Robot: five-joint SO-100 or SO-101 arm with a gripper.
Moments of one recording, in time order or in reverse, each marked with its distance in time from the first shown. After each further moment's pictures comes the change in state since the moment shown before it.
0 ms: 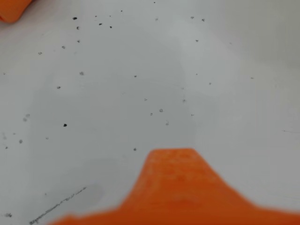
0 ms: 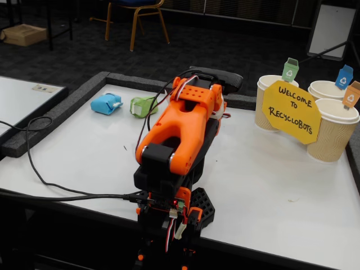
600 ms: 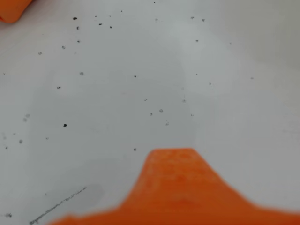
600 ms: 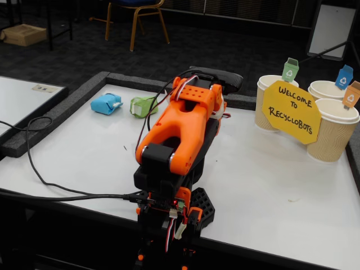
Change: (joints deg) arm 0.0 0.0 0.0 0.0 0.0
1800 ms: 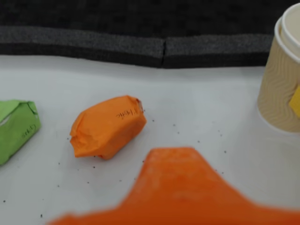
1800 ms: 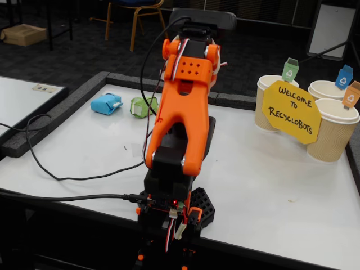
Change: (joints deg) arm -8.3 0.0 -29.8 9.0 0.0
